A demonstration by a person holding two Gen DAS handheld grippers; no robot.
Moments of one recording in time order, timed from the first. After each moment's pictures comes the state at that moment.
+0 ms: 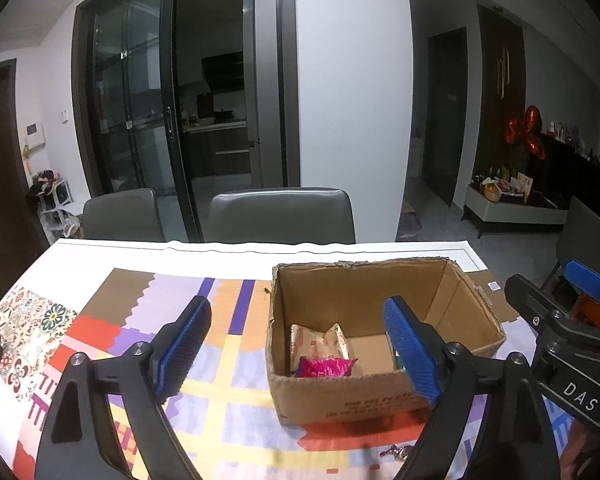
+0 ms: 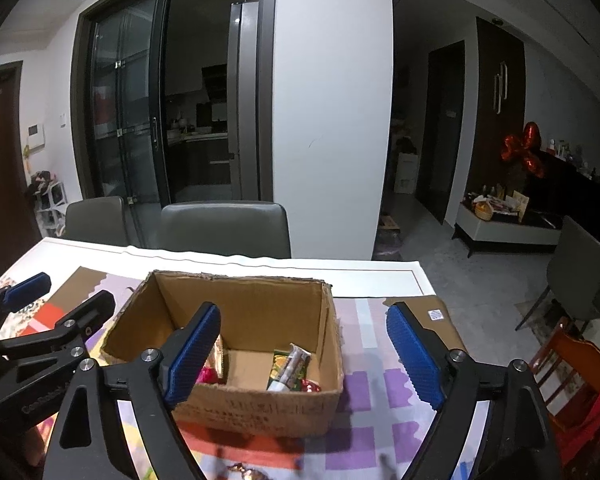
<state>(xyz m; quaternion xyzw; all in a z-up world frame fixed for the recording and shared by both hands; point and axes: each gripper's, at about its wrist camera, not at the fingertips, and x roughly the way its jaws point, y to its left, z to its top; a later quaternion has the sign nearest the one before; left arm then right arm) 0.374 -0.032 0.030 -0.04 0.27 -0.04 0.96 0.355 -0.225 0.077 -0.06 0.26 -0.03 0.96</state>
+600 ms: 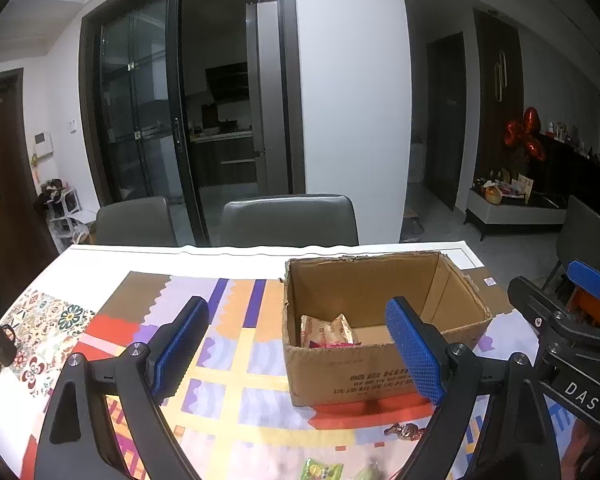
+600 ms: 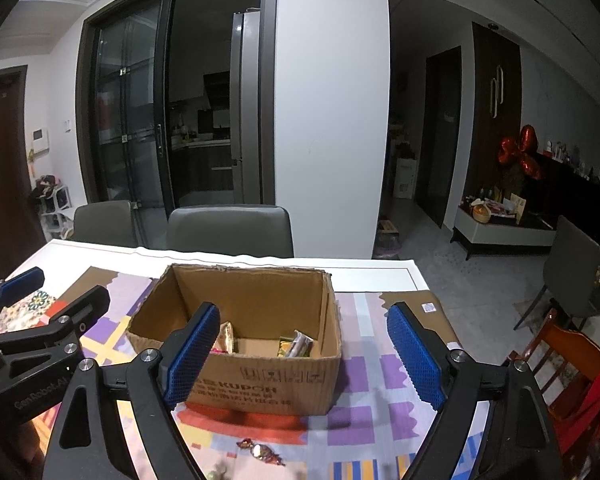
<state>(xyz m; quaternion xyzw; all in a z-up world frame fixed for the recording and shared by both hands) 0.330 -0.023 0.037 -0.03 0.26 -0.03 0.97 0.316 -0.220 0.084 -0.06 0.24 -0.03 0.97</state>
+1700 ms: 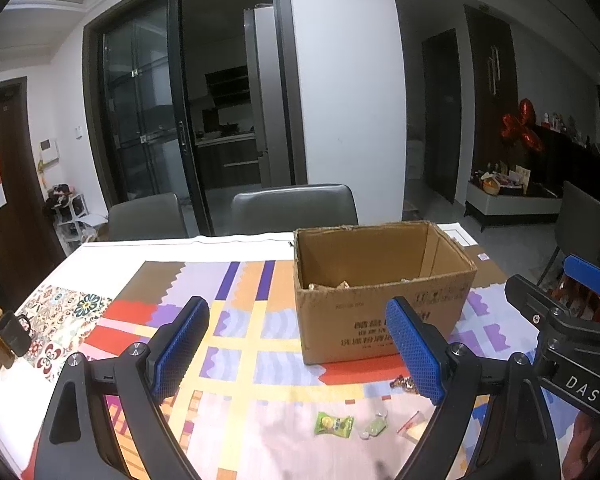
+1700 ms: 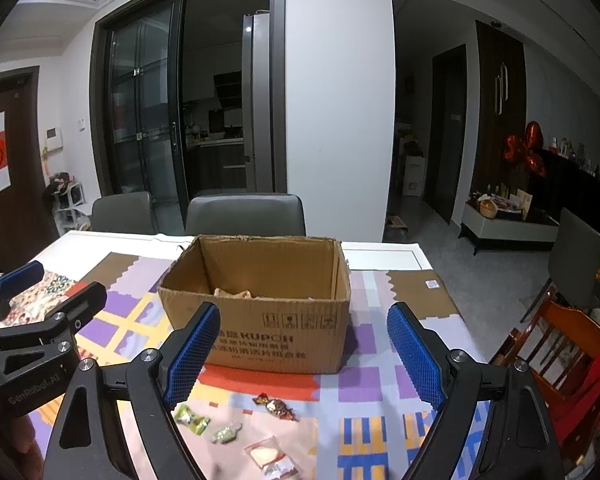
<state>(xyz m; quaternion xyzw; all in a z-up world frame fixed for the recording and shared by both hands) 0.263 -0.017 0.020 -0.02 0.25 -0.03 0.97 0.248 -0.217 0.068 -0.06 0.25 -0.01 0.97</state>
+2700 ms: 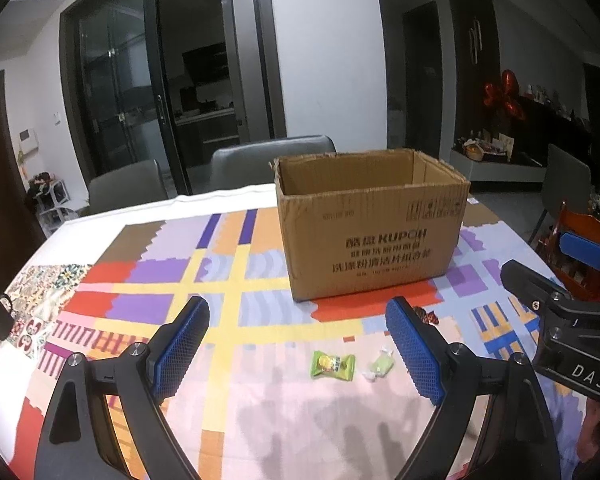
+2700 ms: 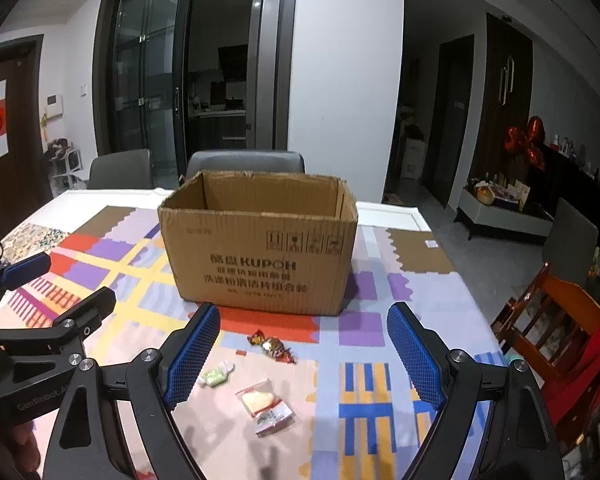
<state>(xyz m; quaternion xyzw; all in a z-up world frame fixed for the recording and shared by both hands) 0.239 -0.019 -0.048 0.00 0.30 -0.07 0.95 0.219 -0.212 0.012 -0.09 0.29 -0.01 0.95</state>
